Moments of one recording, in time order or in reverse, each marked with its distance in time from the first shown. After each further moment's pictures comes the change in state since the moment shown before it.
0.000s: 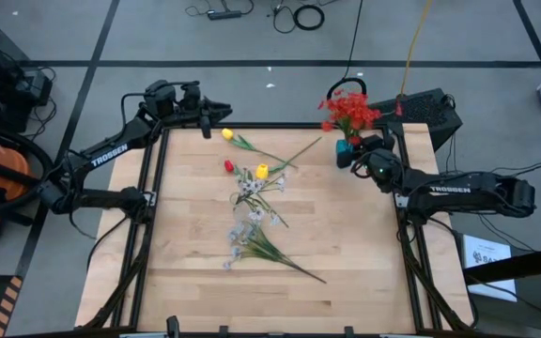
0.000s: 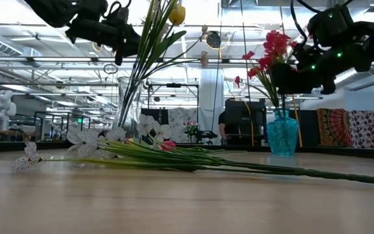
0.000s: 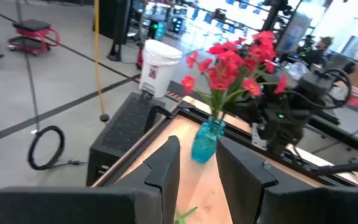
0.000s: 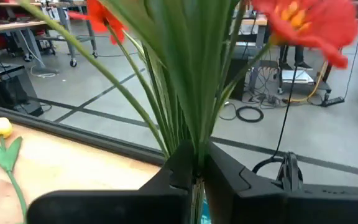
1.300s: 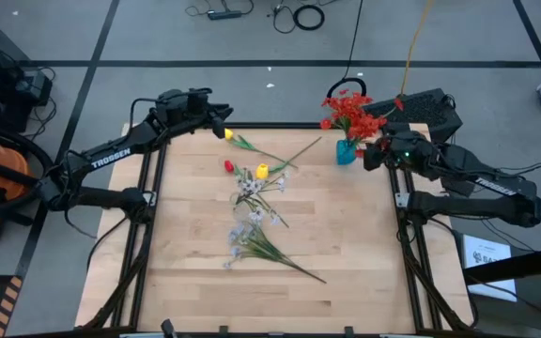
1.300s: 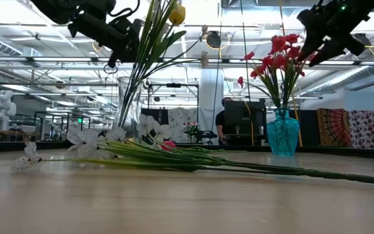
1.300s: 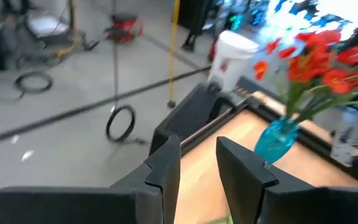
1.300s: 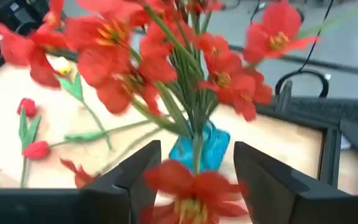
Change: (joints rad) left arm -0.149 0.007 0.009 -0.109 -0.478 -0.025; right arm 0.027 -0.227 0.602 -1.298 -0.290 0.395
